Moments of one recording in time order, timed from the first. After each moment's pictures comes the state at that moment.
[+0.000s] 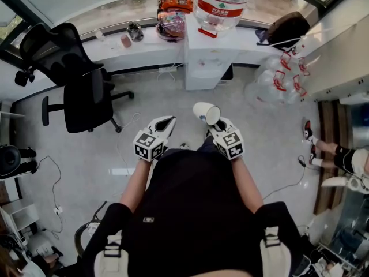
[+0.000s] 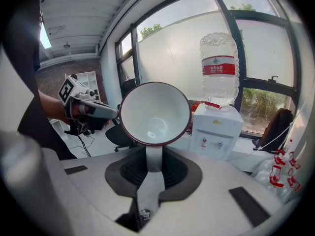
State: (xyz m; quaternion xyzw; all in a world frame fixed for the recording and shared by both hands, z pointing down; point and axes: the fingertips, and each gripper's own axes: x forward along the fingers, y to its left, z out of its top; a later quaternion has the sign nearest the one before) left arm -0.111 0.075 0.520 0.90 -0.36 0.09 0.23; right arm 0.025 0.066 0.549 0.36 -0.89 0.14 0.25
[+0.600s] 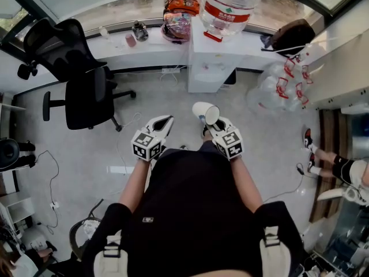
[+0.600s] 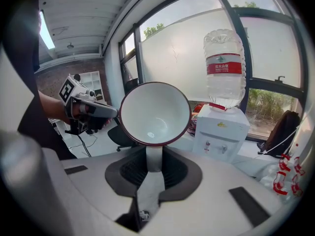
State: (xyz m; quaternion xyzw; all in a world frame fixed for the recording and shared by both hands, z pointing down) left arm -0.129 0.059 0.523 0.88 -0.40 0.08 0.23; right arm 0.016 0.046 0.558 0.34 -0.90 0.14 0.25
